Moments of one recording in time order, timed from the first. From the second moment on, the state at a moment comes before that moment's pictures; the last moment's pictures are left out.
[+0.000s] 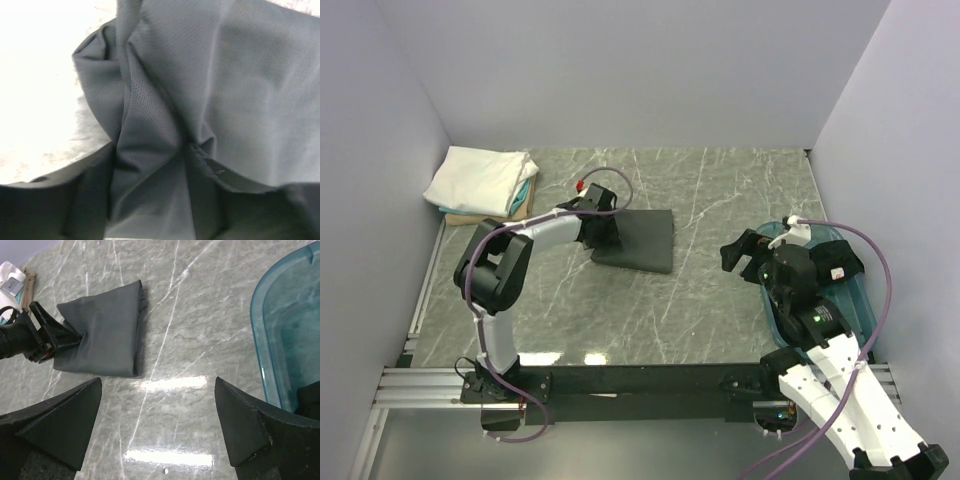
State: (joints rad) left arm -0.50 1.90 1.23 -0.33 -0.14 -0.72; right arm 0.36 0.58 0.63 -0.46 0.18 0.57
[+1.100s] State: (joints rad) left arm -0.36 1.88 1.35 -0.25 -0.75 0.07; right arm 0.36 0.59 0.58 -0.44 0.26 0.51
